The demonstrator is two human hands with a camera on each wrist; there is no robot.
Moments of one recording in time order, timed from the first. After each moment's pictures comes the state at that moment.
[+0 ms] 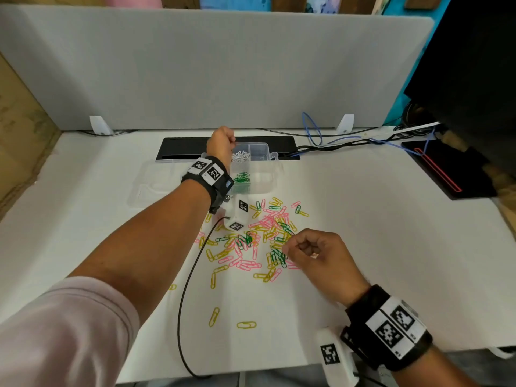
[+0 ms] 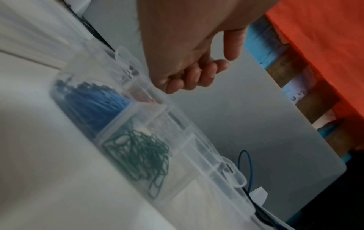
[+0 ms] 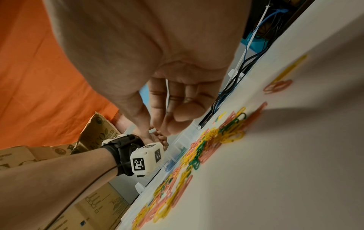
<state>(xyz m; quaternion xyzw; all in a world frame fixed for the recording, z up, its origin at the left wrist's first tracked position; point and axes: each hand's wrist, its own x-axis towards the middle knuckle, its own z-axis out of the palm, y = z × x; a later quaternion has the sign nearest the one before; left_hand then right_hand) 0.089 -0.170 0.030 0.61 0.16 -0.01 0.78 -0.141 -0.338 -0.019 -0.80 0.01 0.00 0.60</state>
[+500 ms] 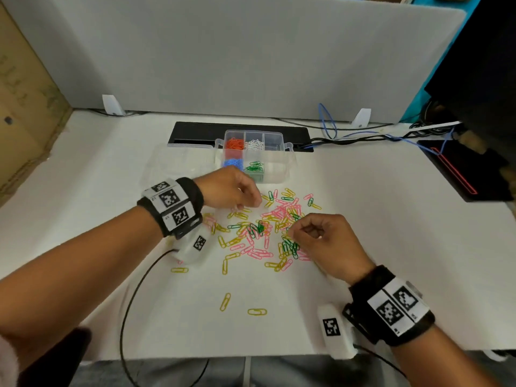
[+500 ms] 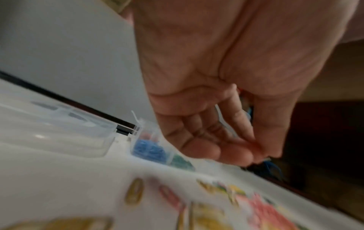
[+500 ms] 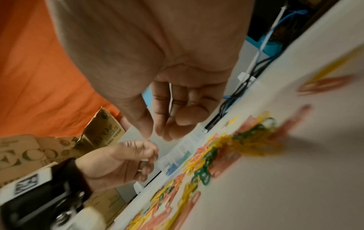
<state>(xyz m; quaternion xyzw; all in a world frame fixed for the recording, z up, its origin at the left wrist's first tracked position) 0.002 -0.109 0.020 0.87 -0.20 -0.25 0.36 -0.121 -0.328 -0.010 -0.83 0.00 0.02 0.55</state>
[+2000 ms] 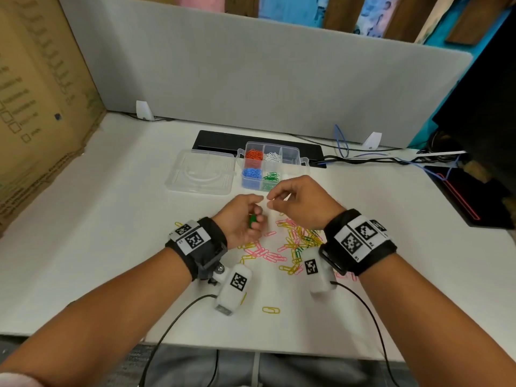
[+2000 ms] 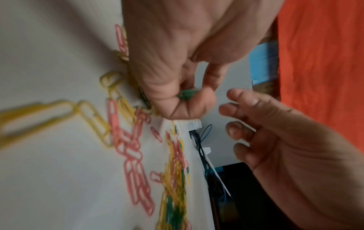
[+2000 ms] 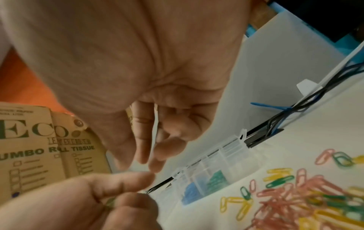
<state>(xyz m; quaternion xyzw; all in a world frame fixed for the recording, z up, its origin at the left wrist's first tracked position) -0.049 -0.109 -0.005 0.52 0.18 -0.35 0.76 -0.049 -0.274 0.034 -0.91 -0.14 0.05 0.38</state>
